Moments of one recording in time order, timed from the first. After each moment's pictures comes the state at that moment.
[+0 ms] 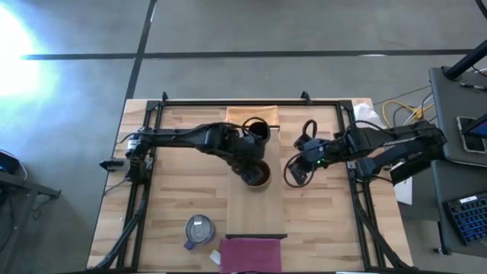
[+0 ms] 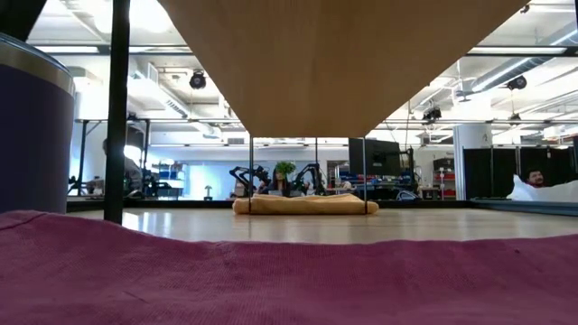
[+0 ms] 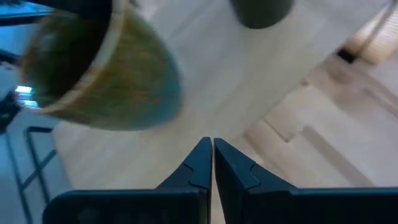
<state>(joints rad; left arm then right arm) -0.07 1.93 2.14 -1.29 -0.11 -0.68 0.18 1.22 1.22 -0.87 0.14 0.92</state>
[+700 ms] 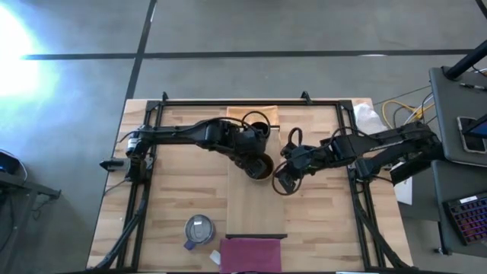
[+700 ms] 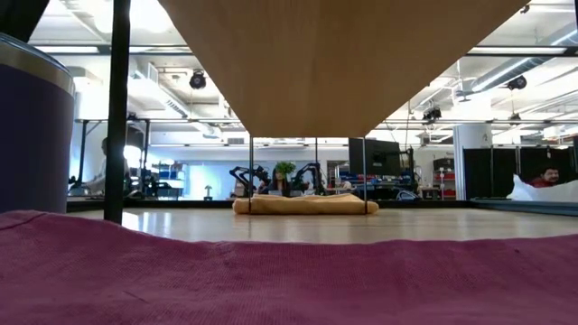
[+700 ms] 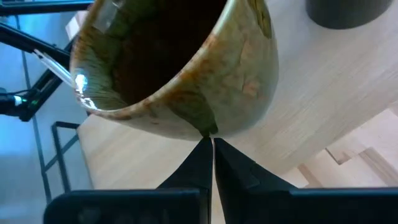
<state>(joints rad) -0.04 1.93 2.13 -1.25 -0.15 -0.70 0.20 1.33 1.21 -0.69 0.08 0.88</state>
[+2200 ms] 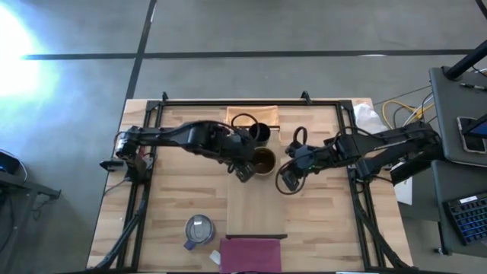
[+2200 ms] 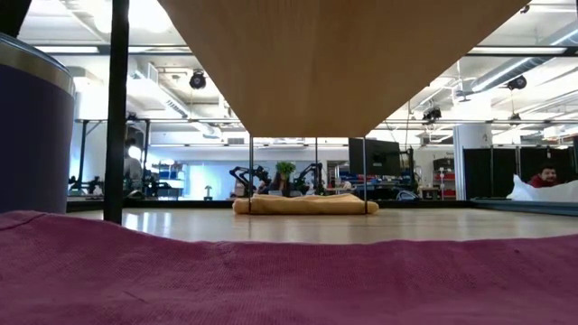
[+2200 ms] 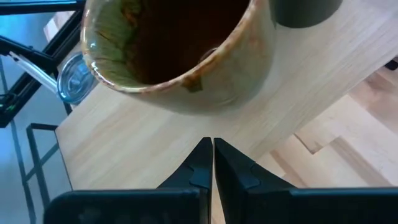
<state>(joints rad) -0.11 1.84 2.13 -1.31 -0.24 -0.67 0.21 1.30 1.20 -0.76 0.13 0.90</state>
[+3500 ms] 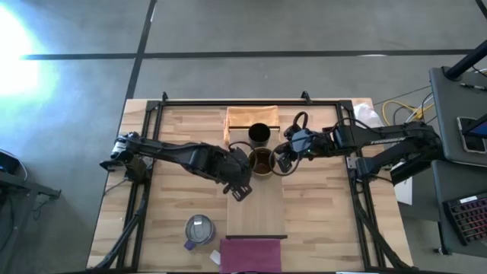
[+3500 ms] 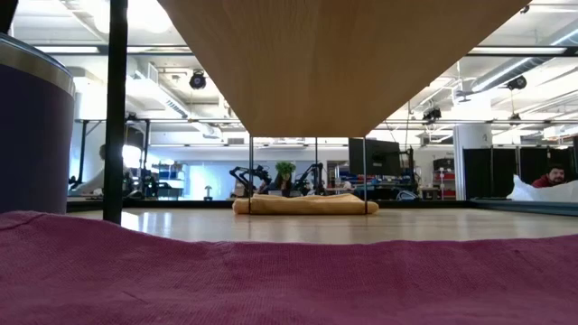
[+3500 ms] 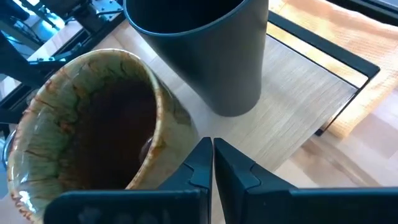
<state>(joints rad) -0.24 1.81 1.96 -1.28 -0.26 -0.85 0.08 1.30 1.20 -0.70 0.28 0.76</state>
